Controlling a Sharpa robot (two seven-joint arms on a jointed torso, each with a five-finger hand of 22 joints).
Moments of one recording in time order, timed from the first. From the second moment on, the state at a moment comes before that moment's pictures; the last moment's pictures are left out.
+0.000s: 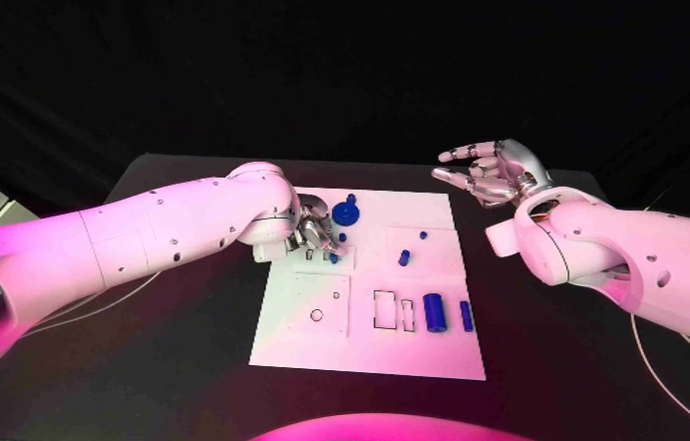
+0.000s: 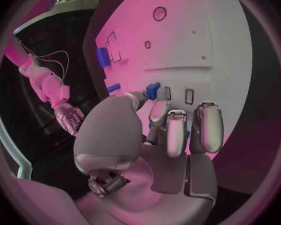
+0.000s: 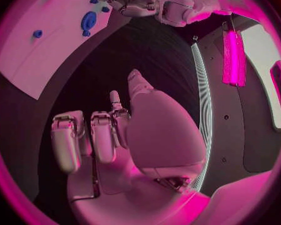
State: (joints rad) left arm 1.24 -0.65 -0.04 1.36 -0.95 0.24 -0.57; left_hand 1.29 -0.12 0.57 0.31 0.06 0.86 0.08 0.61 0.70 1.29 0.01 1.28 1.11 1.47 -0.04 1.55 1.31 0.08 1.37 0.07 1.47 1.31; right arm 1.27 -0.87 -0.14 1.58 -0.49 -0.64 0.17; right_hand 1.44 -0.16 0.11 0.28 0.06 0.92 0.16 0.14 0.32 1.46 0.08 1.42 1.31 1.46 0.01 1.54 1.31 0.01 1.47 0.11 1.56 1.31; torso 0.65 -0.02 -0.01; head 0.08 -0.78
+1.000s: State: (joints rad) left arm 1.23 -0.75 -0.05 1.47 -0.91 0.09 -0.51; left_hand 1.15 -0.20 0.68 0.21 0.36 0.89 0.08 0.63 0.79 1.34 -0.01 1.29 1.15 1.46 -0.06 1.55 1.31 0.06 1.39 0.06 1.48 1.31; right arm 1.26 -0.88 -0.14 1.57 -0.49 -0.63 0.17; right_hand 1.44 -0.15 0.11 0.28 0.06 0.92 0.16 0.14 0.32 1.46 0.08 1.42 1.31 1.46 0.01 1.54 1.31 0.01 1.47 0.11 1.56 1.31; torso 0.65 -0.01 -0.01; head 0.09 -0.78
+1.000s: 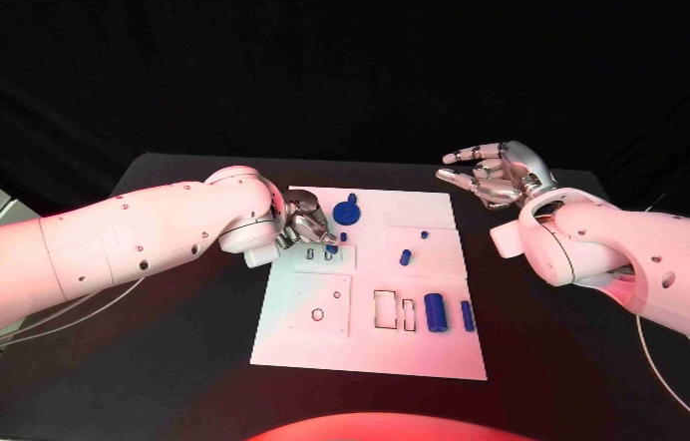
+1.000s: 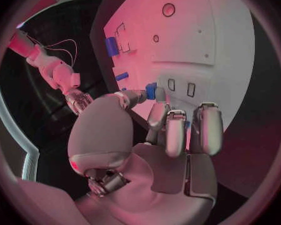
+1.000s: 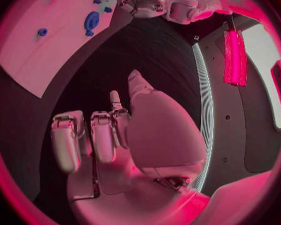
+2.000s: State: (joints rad) left arm 1.19 -0.77 -0.07 1.48 -1.08 -0.05 -0.44; left_hand 1.14 -0.22 0.68 0.20 0.41 0.92 0.07 0.63 0.83 1.37 -0.02 1.30 1.17 1.47 -0.07 1.55 1.31 0.06 1.41 0.05 1.49 1.31; right arm 1.26 -0.88 -0.14 1.57 -0.49 -0.63 0.17; right_hand 1.44 -0.15 0.11 0.29 0.06 0.92 0.16 0.14 0.32 1.46 0.08 1.42 1.31 1.46 0.01 1.54 1.31 0.01 1.47 0.11 1.56 1.31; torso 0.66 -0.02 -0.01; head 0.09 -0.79
